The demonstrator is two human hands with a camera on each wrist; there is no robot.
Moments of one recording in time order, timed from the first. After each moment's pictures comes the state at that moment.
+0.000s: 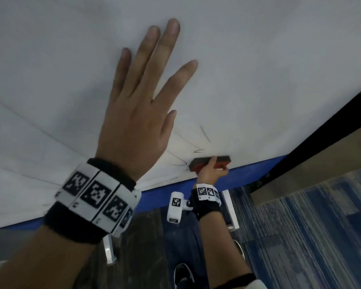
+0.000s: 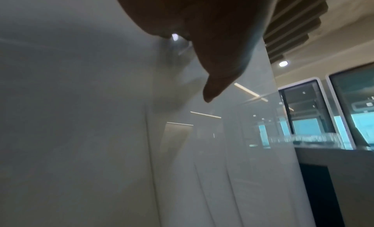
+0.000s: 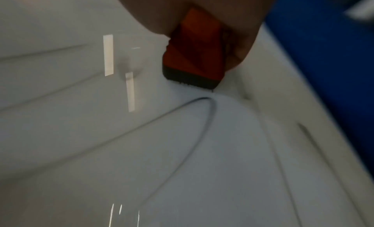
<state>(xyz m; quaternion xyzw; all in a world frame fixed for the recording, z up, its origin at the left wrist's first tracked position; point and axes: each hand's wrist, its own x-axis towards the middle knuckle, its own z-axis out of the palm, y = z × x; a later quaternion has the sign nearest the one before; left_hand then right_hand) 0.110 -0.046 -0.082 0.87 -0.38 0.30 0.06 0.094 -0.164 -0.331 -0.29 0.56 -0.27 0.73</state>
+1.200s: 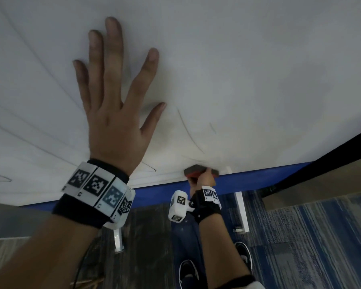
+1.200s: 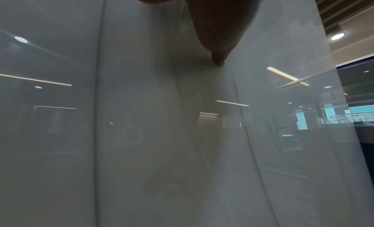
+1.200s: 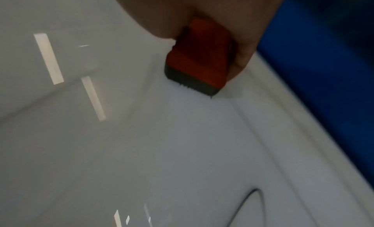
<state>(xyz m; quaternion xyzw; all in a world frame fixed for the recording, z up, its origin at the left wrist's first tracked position) 0.133 0.039 -0.117 0.88 -0.26 0.39 0.10 0.109 -0.096 -0.359 -0.19 0.59 -0.11 0.78</state>
